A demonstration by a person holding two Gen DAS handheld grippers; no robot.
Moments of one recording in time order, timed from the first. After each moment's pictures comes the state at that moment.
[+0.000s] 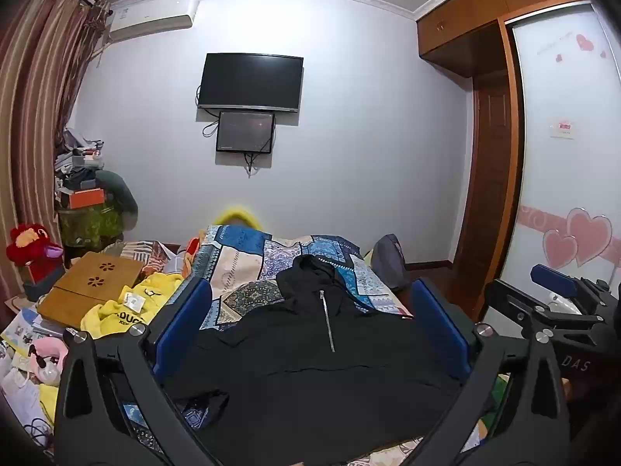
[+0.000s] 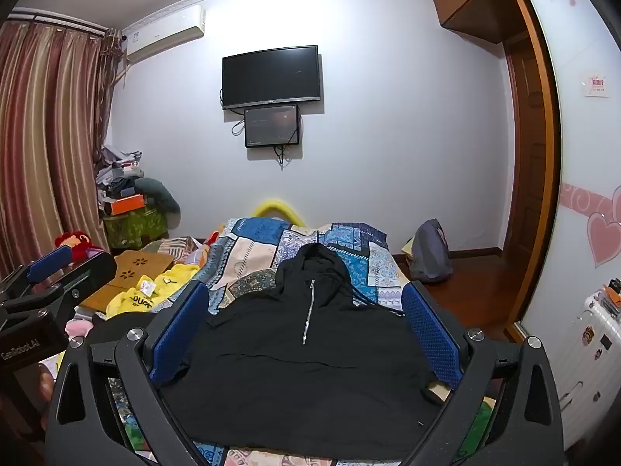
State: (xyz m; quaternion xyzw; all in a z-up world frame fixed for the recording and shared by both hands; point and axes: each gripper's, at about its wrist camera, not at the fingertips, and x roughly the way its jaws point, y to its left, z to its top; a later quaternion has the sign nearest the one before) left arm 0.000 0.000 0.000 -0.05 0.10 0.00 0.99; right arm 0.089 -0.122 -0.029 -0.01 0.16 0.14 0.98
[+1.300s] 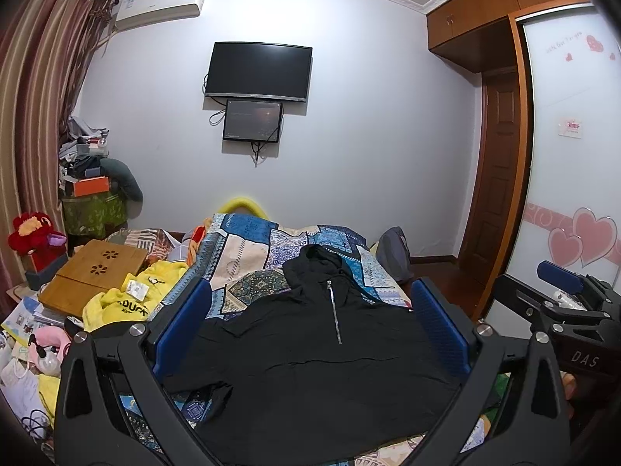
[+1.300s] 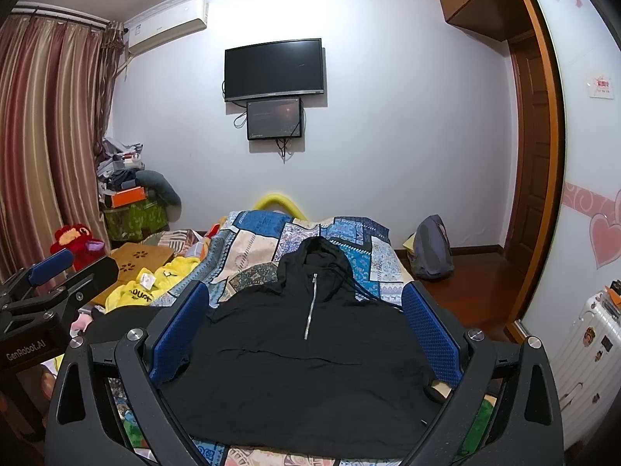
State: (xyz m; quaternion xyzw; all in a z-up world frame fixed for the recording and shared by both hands) left arm 0.002 0.012 -0.006 -0.05 0.12 0.01 0.99; right arm 0.096 -0.118 -0.033 -0.01 0.17 0.14 0.97
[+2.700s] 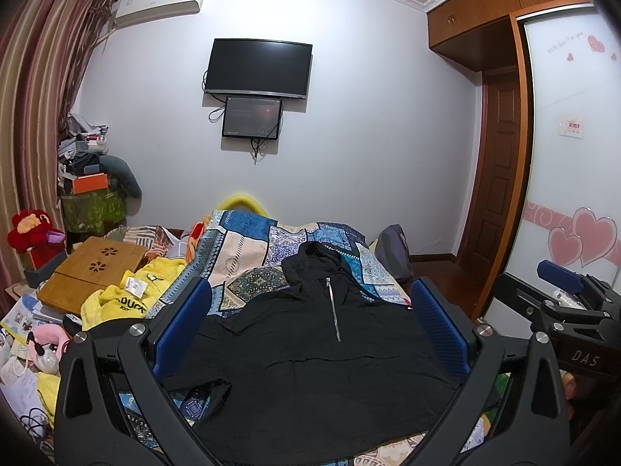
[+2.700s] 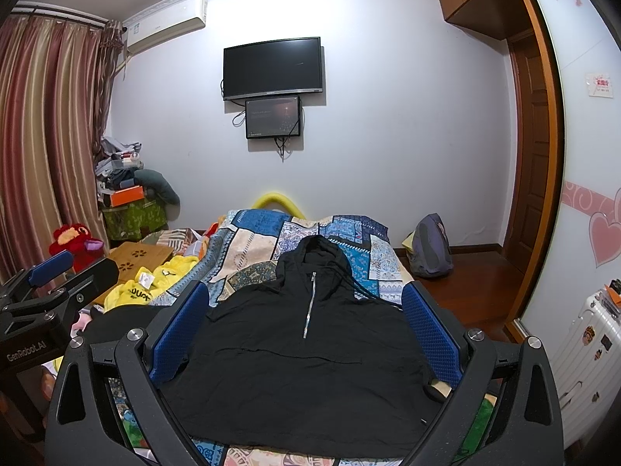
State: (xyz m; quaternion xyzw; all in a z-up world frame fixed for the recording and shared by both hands) left arm 0.004 0.014 -0.011 -0.06 0.13 0.01 0.99; right arm 0.098 -0.119 -0.034 -0.01 0.17 0.14 0.97
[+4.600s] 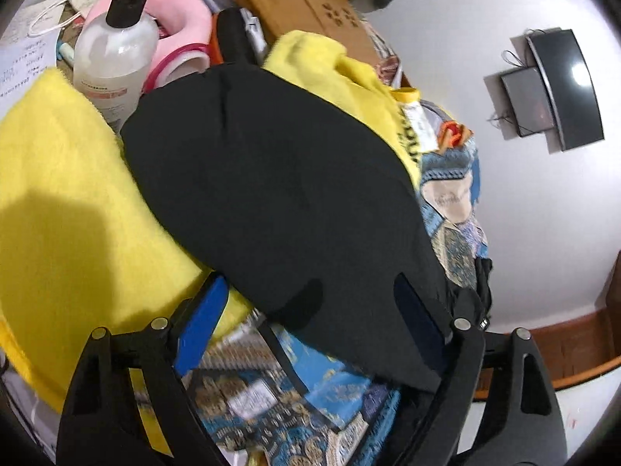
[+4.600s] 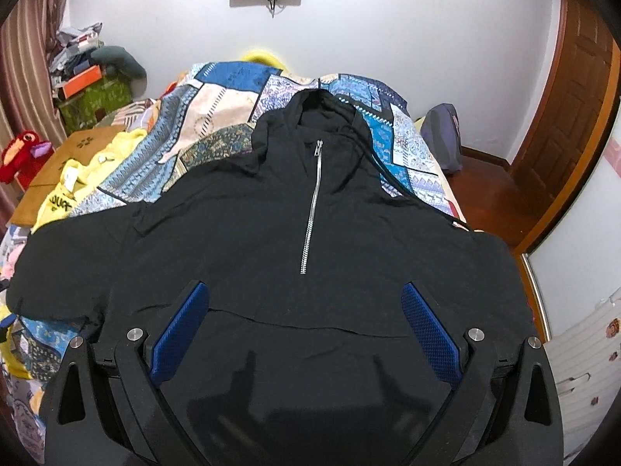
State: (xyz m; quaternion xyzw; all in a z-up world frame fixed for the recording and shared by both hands) left arm 0.051 0.436 -0.324 -0.54 0.32 0.18 0.75; right arm 0.263 -0.064 -0.160 -0.08 0.41 0.11 0.90
